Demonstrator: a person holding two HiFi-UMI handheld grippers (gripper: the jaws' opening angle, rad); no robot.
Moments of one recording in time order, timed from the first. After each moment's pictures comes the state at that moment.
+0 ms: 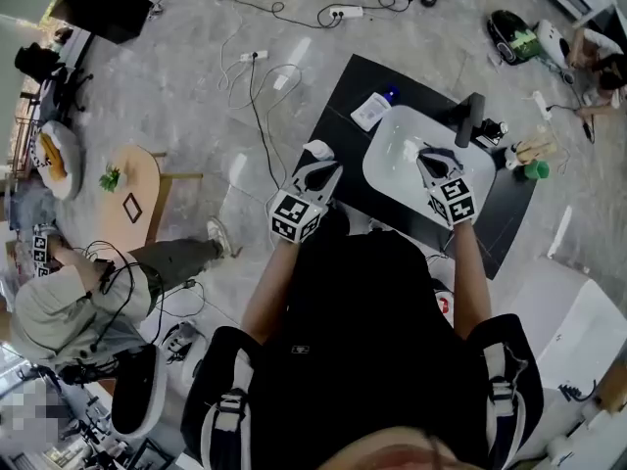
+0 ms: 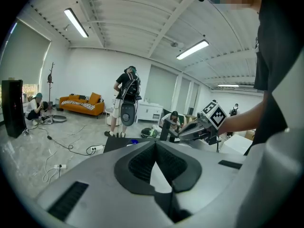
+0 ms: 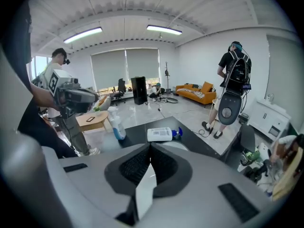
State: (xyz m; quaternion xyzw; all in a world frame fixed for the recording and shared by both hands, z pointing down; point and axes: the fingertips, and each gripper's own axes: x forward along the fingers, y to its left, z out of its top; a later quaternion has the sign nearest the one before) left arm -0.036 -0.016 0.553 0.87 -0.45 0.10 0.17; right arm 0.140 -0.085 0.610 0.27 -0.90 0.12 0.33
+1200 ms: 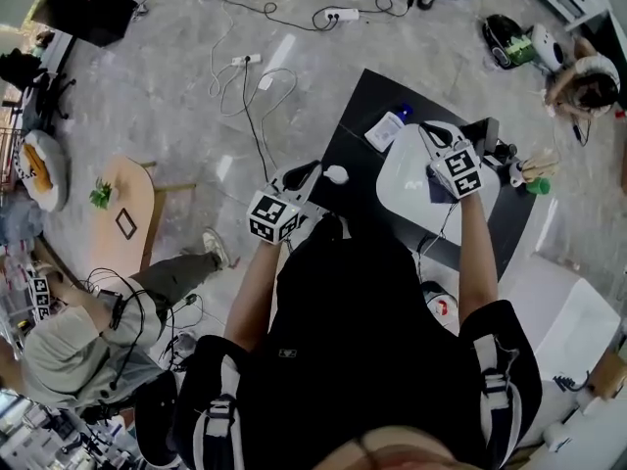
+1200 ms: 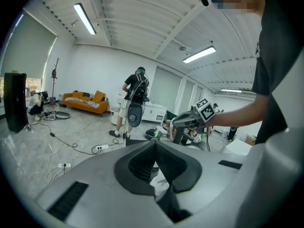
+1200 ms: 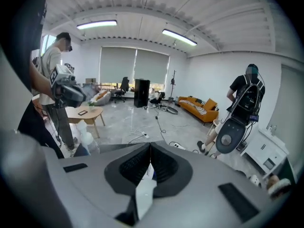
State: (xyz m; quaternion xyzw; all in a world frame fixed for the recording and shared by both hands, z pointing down) left arm -0.155 -0.065 0.555 0.87 -0.45 0.09 0.20; right arm 0.051 -0.209 0.571 0.27 -0.91 0.00 0.33
